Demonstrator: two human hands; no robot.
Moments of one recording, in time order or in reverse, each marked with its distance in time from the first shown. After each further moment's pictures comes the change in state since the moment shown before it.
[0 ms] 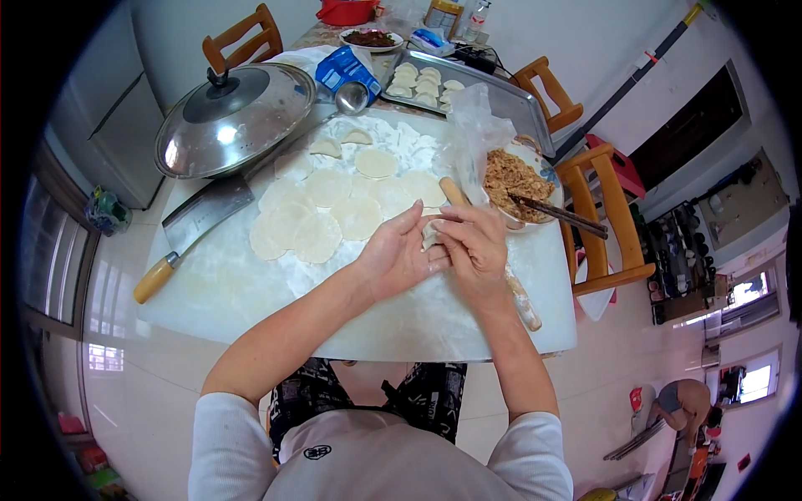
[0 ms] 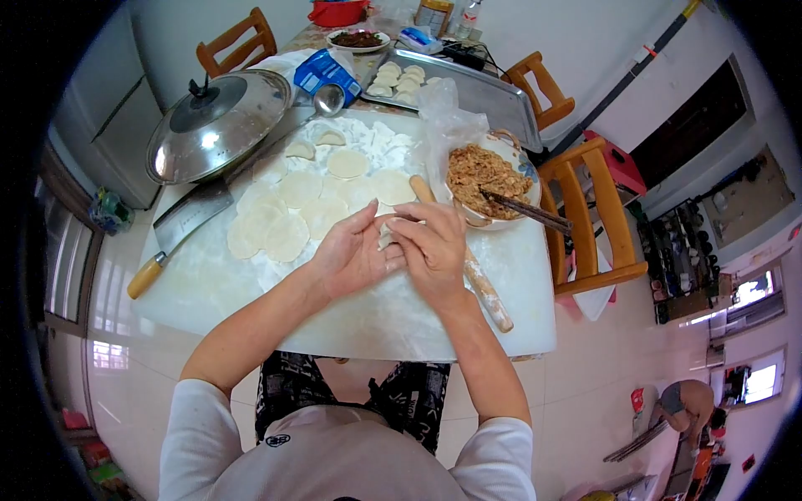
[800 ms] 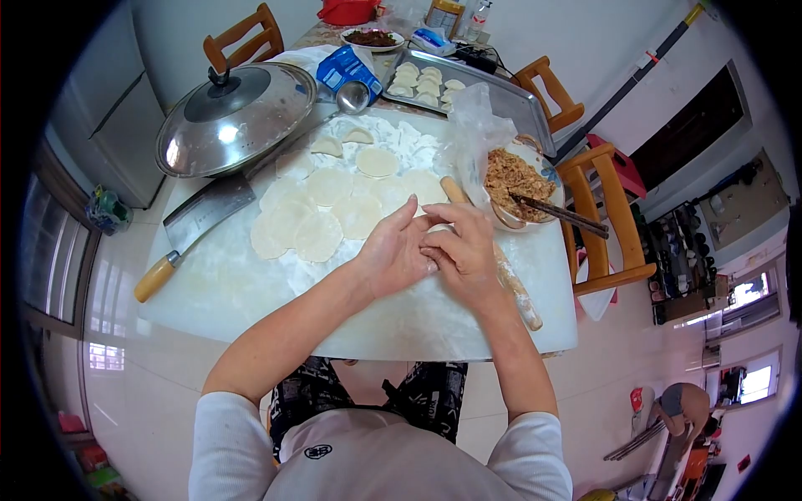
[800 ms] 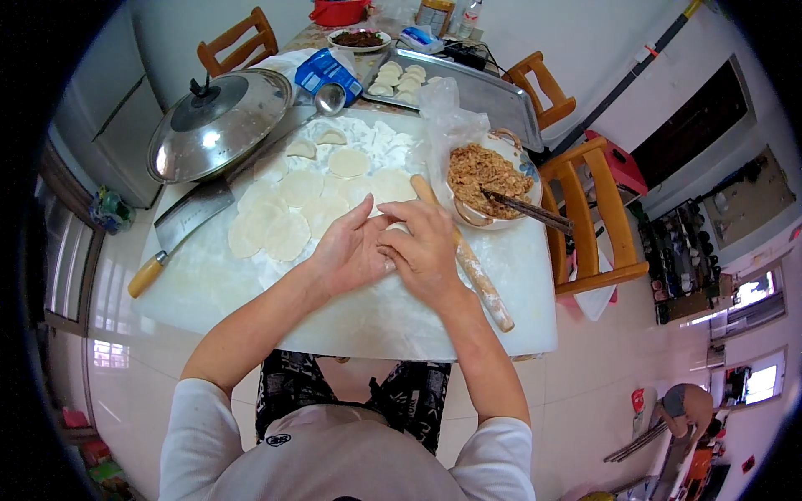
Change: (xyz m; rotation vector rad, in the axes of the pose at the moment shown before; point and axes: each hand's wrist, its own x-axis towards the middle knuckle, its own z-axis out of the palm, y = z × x) left_hand 0.002 0.003 -0.011 0.013 -0.085 -0.016; right_hand 0.001 -0.001 0.000 -0.045 -0.184 -0.115
